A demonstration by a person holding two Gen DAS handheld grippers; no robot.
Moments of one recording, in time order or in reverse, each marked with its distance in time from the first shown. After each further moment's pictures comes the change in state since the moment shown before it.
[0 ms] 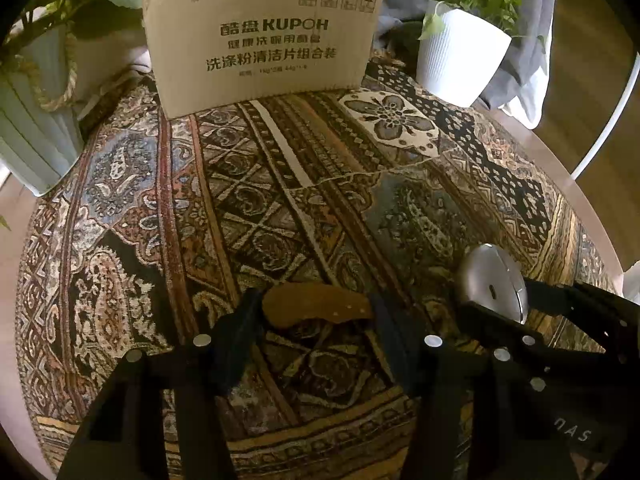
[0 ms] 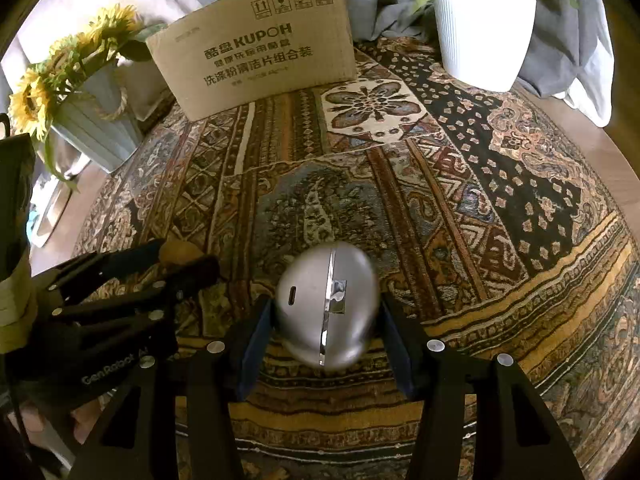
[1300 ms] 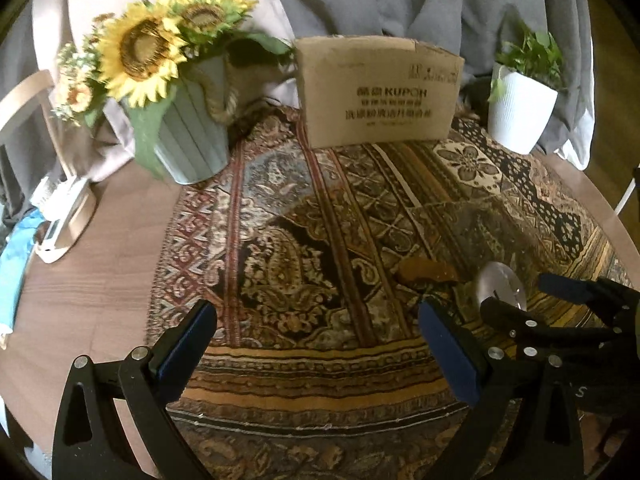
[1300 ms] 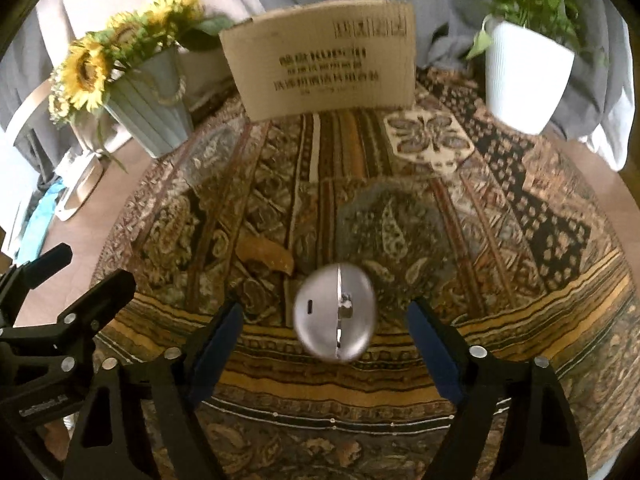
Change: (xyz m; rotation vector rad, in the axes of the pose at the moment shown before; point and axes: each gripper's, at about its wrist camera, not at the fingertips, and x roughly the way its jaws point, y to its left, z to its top) left arm -0.096 0.035 -0.042 -0.111 -0.133 0.288; right arm -0.026 0.051 -0.003 -0.110 -0.021 0.036
